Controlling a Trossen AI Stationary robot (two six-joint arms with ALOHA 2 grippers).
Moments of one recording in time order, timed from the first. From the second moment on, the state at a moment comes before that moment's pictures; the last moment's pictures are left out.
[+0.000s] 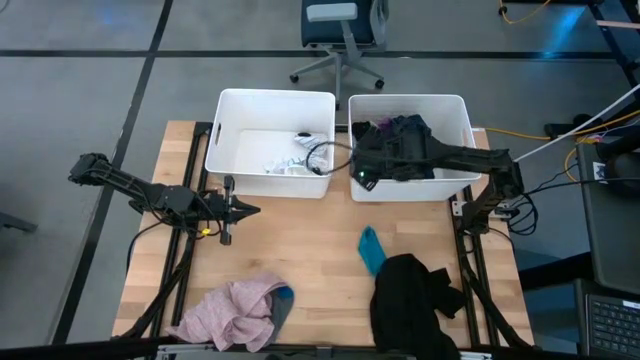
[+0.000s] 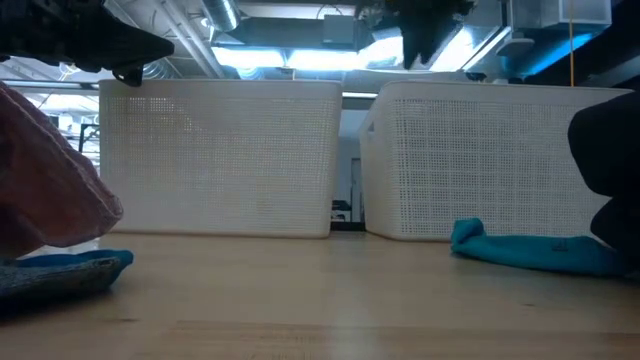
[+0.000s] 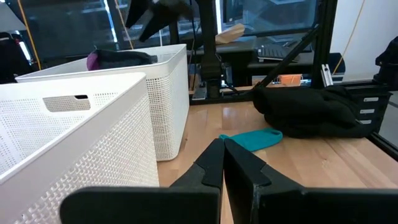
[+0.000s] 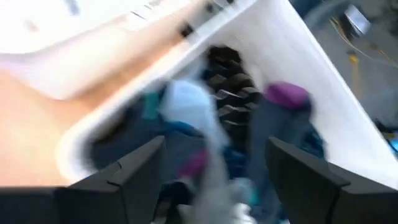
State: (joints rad) left arm -0.34 0.45 0.18 0.22 -0.43 0.09; right arm -0.03 1.72 1.90 -1.53 0.66 0.55
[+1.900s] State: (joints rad) left arm -0.34 0.45 0.18 0.22 -0.43 0.09; right arm 0.36 2.44 1.90 -0.35 0.02 0.13
